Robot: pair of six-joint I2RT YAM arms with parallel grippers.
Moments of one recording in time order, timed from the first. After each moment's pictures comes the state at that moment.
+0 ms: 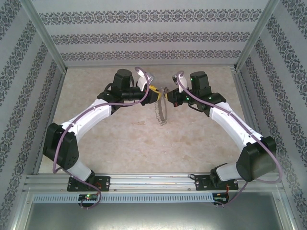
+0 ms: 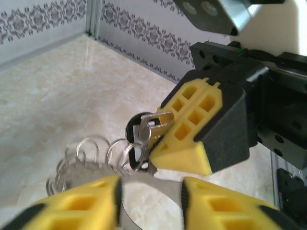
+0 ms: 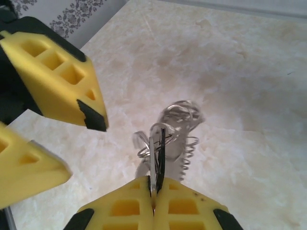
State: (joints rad) left arm -0.48 1.58 1.26 -0.08 0.67 -0.05; right arm 0.36 1.41 1.18 -0.39 -0.53 0.10
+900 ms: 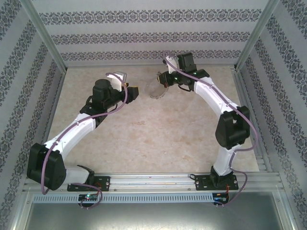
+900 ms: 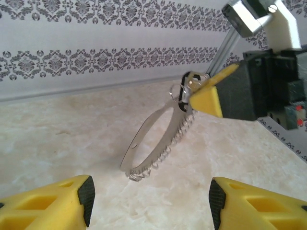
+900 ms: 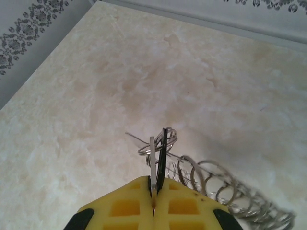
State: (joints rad) left arm -0.34 1.32 0.97 0.08 0.26 -0.22; right arm 0.35 1.90 1.73 -0.53 -0.49 0.07
